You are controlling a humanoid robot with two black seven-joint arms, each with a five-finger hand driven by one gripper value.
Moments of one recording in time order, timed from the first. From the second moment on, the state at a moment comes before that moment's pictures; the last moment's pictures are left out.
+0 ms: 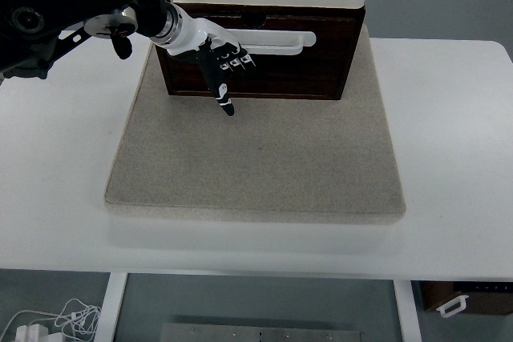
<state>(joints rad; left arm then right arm) -1.48 0.39 -0.11 -1.01 0.54 -0.48 0.55 -0.01 0.00 -0.01 0.18 -0.04 0.07 0.03</state>
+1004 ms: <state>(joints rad) -1.46 0.39 -0.33 -1.10 0.49 -0.56 0.51 -0.01 0.00 -0.01 0.18 -0.04 0.07 0.03</state>
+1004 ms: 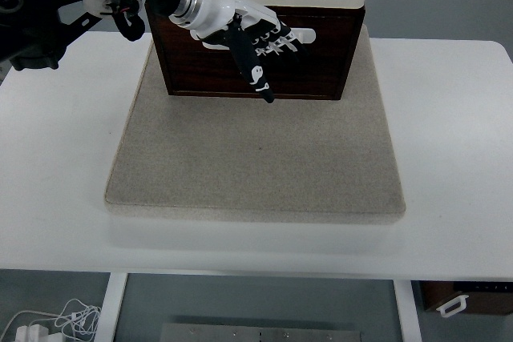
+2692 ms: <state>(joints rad) -1.45 0.46 -1.18 -0.49 0.08 -0.25 0.16 -0.02 0.00 -0.01 0.18 -0.04 0.08 0.03</state>
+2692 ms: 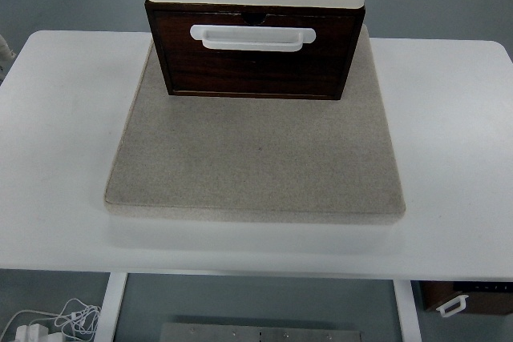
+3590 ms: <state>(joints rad) -1.12 0.28 -1.18 -0.30 -0.18 -0.21 0.07 -0.02 0.00 0.00 0.18 -0.04 0.08 0.03</state>
